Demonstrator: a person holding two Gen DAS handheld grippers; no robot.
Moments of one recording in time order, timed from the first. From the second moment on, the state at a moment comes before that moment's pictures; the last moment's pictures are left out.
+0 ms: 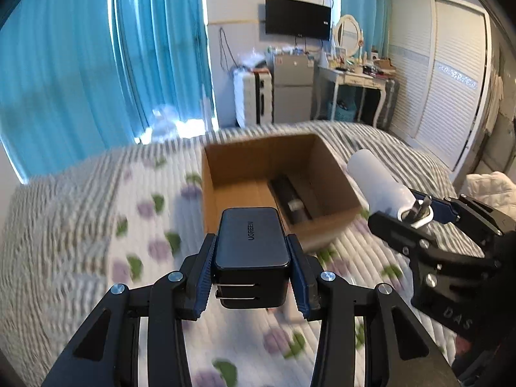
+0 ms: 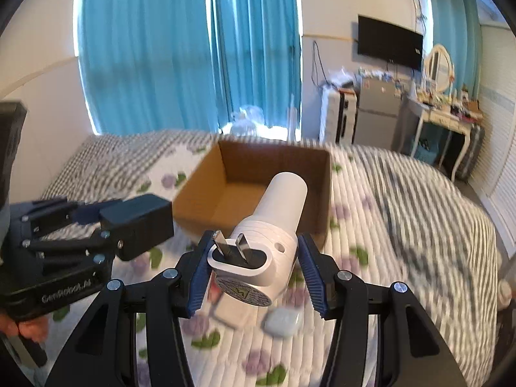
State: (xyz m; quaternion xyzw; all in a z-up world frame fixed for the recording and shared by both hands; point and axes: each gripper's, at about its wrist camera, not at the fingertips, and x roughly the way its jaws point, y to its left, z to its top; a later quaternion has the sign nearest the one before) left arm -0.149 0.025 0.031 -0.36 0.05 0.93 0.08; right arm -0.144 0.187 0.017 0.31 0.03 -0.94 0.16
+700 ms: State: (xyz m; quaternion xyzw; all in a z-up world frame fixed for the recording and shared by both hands) left arm -0.307 0.049 -0.054 -0.39 0.07 0.91 0.08; right arm -0.308 0.183 -0.008 0.32 0.09 -0.93 0.18
